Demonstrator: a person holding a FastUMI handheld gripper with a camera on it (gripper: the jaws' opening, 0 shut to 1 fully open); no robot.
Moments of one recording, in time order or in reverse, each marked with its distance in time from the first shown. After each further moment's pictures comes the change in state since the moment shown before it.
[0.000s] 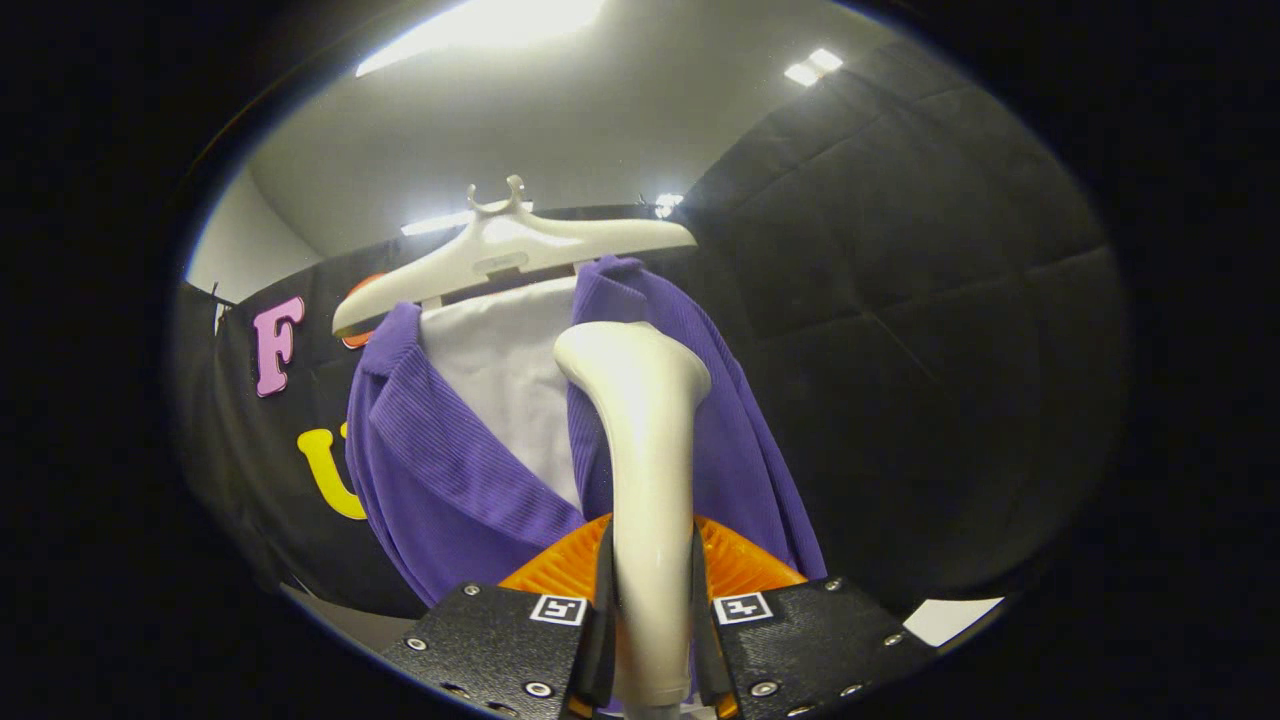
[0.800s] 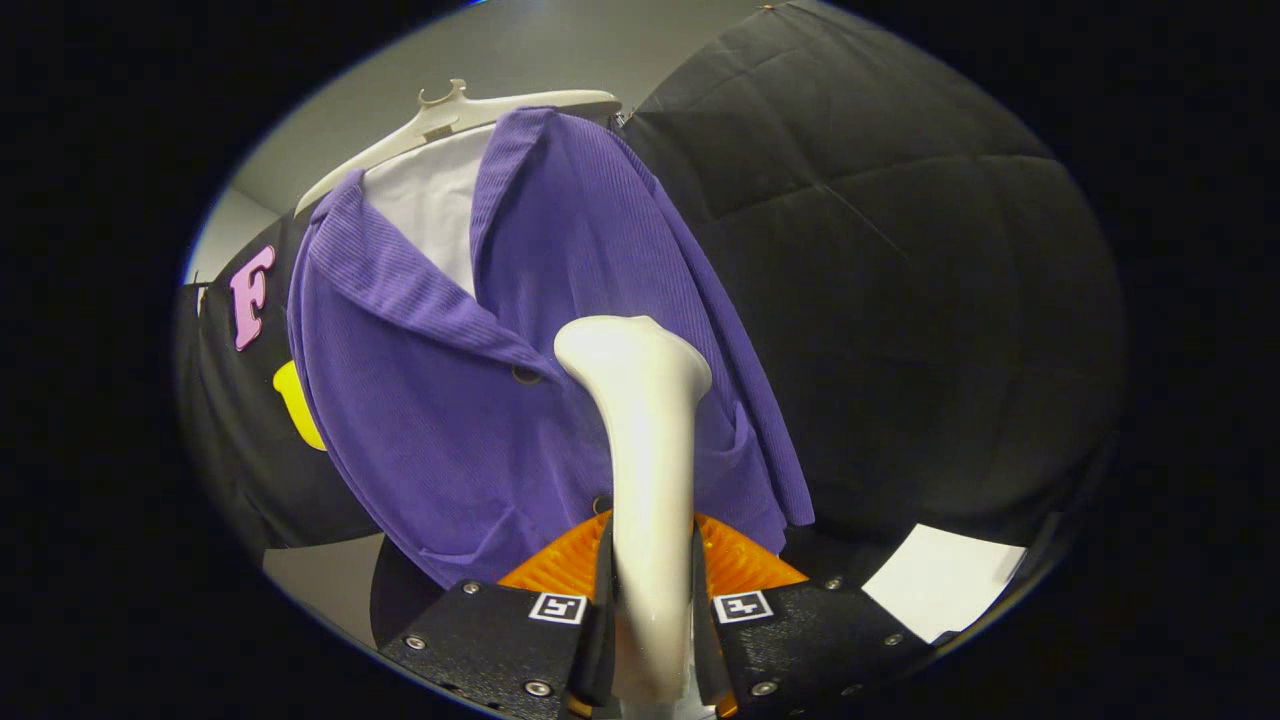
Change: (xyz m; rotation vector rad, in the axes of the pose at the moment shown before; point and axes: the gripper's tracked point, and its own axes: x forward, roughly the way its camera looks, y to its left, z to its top) arm -0.023 -0.064 -0.142 0.027 0.267 -0.059
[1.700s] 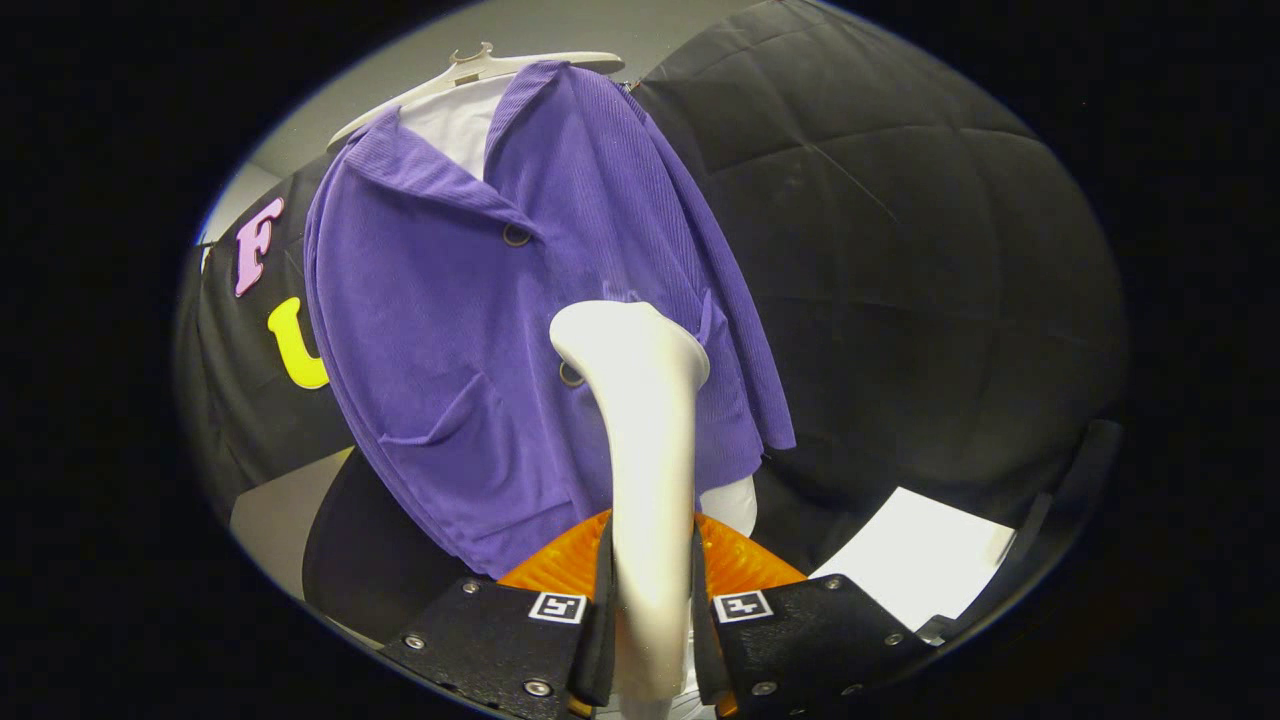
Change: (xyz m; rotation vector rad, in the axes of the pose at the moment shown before) arm -0.024 -0.023 -0.095 -0.056 0.103 -0.026
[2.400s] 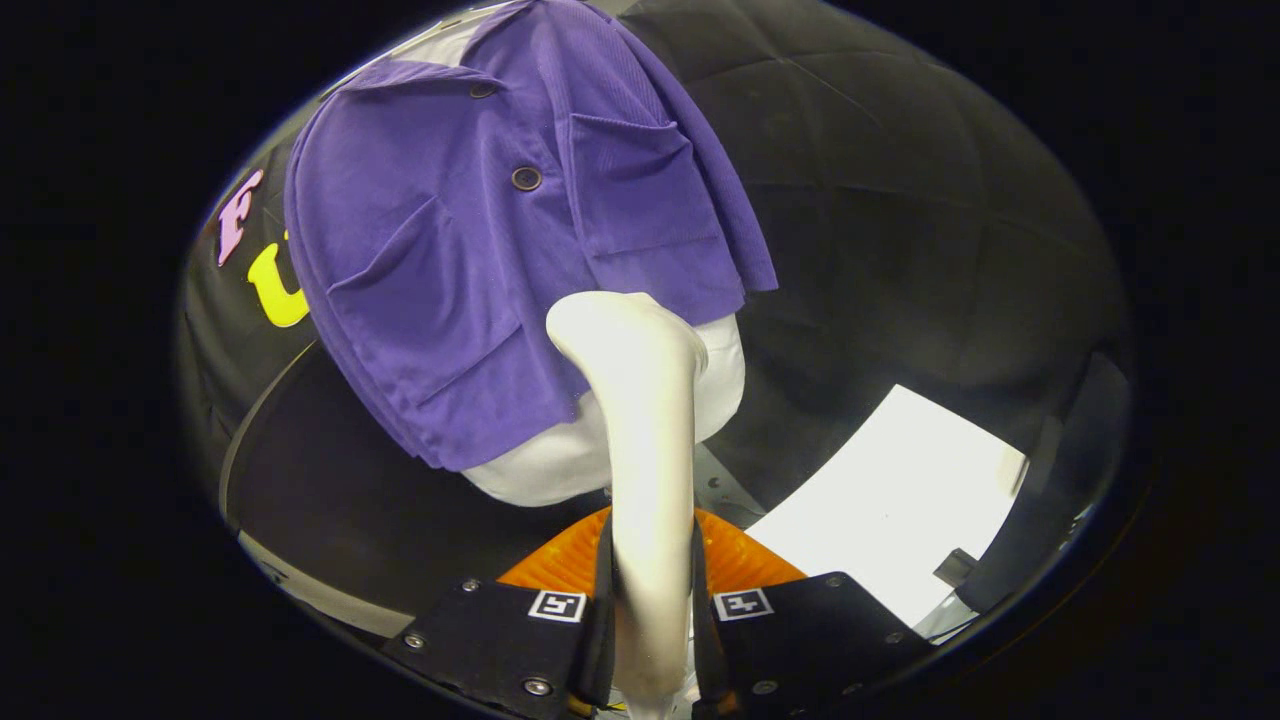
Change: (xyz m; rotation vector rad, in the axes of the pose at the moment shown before) arm -0.015 -0.005 -0.119 0.027 0.219 -0.003
